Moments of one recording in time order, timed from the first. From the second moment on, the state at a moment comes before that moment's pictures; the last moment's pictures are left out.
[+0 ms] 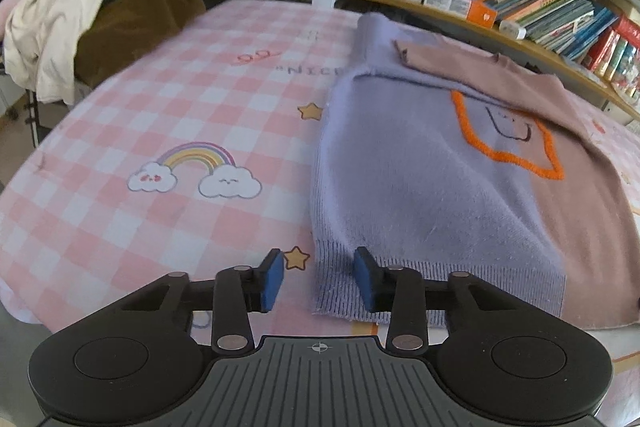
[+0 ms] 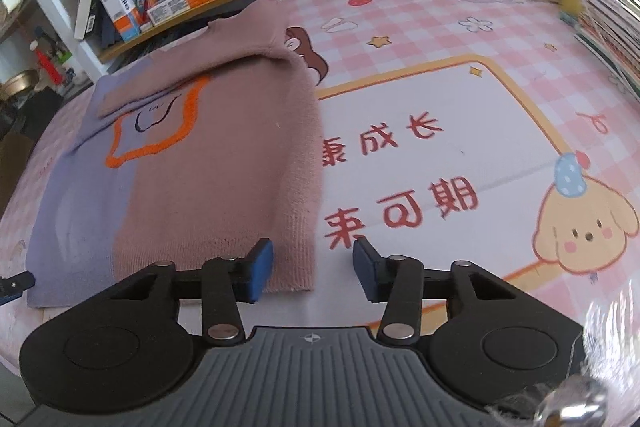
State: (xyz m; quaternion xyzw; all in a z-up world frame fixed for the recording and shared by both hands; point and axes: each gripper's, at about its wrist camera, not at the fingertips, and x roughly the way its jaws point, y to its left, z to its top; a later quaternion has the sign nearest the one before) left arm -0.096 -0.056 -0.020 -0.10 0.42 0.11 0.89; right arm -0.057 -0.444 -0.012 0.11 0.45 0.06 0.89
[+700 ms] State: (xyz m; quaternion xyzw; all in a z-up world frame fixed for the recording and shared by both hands) left arm -0.087 -0.037 -0.020 -0.18 0.42 0.07 0.89; right arm -0.036 -0.431 -0.019 0.17 0.45 0.11 0.87
